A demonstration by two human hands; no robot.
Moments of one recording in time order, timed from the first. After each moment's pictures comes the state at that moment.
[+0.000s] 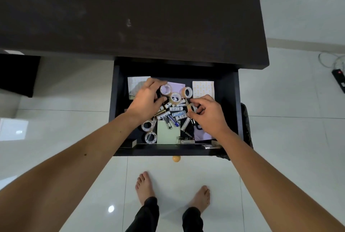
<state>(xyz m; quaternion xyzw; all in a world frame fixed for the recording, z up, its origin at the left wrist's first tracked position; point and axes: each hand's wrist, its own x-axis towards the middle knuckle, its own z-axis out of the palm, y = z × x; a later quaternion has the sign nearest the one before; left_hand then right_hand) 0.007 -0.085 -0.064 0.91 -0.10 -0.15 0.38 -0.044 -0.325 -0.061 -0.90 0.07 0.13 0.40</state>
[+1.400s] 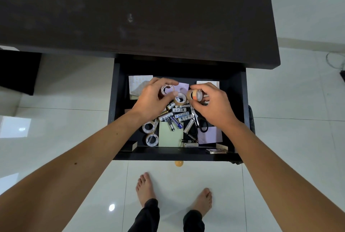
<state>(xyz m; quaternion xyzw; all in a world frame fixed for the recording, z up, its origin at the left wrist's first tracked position) 0.008 -0.096 -0.062 0.83 -0.05 -0.17 0.53 -0.015 -0.325 -0.049 -0.92 -0.03 0.06 0.39</state>
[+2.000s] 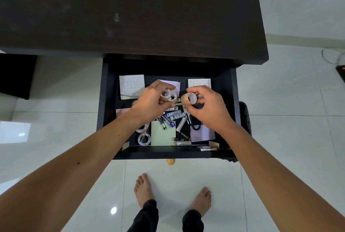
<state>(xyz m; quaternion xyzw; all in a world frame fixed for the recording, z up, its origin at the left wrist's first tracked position) 0.004 -0.118 -0.066 0.89 -0.12 -0.18 0.41 -0.031 -0.337 -0.042 -0.91 -0.01 0.08 0.42</state>
